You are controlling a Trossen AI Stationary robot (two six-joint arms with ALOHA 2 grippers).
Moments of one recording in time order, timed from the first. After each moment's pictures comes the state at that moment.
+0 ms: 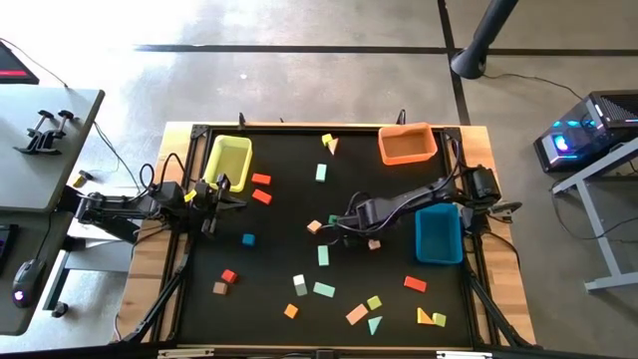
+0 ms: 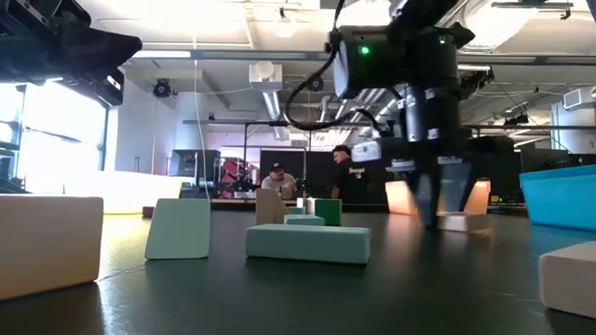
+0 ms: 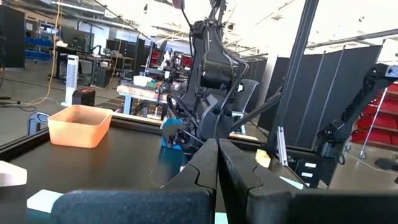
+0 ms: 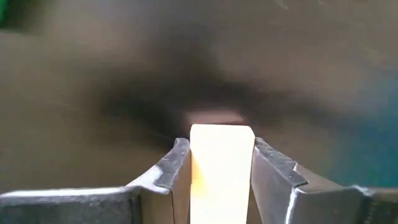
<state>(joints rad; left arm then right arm) -0.03 0.02 0.01 0.15 -0.01 -0.18 0.13 1.90 1.20 -0.97 0.04 1.34</state>
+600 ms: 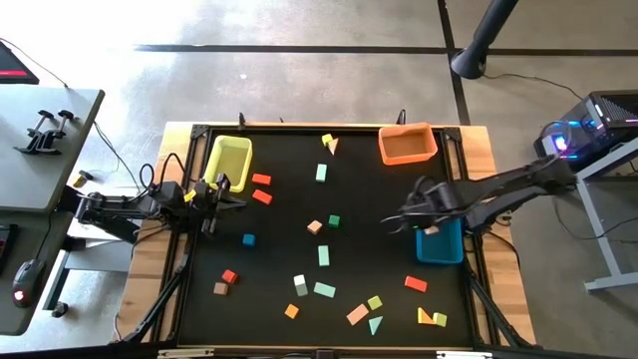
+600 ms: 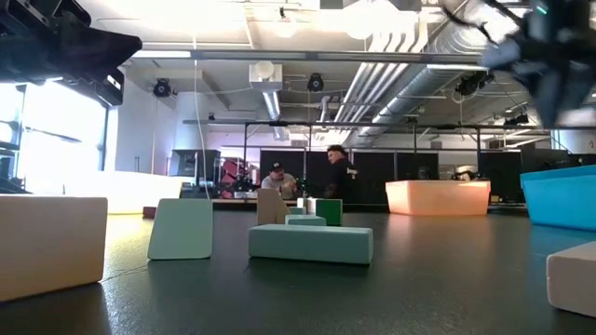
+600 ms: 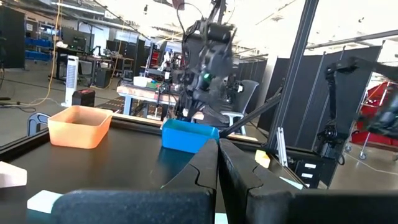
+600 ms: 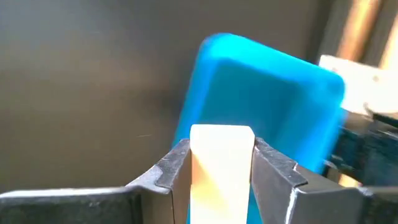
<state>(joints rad) -0.03 0.02 0.01 0.16 -0.01 -0.18 0.23 1.18 0.93 -1.42 0.14 1.58</state>
